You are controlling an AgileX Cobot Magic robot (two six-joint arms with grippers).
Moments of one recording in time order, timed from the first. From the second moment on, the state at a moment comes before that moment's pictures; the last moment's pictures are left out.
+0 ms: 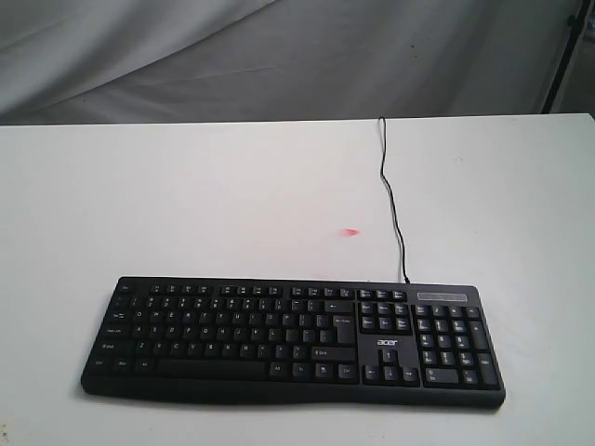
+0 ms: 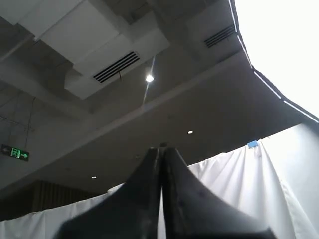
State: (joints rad) left arm 0.01 0.00 -0.01 -0.10 0.22 0.09; right arm -0.05 0.00 -0.03 -0.05 -0.84 0.40
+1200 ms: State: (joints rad) left arm 0.01 0.00 -0.01 -0.10 0.22 0.09; right arm 0.10 0.98 -1.61 0.04 0.69 -0.32
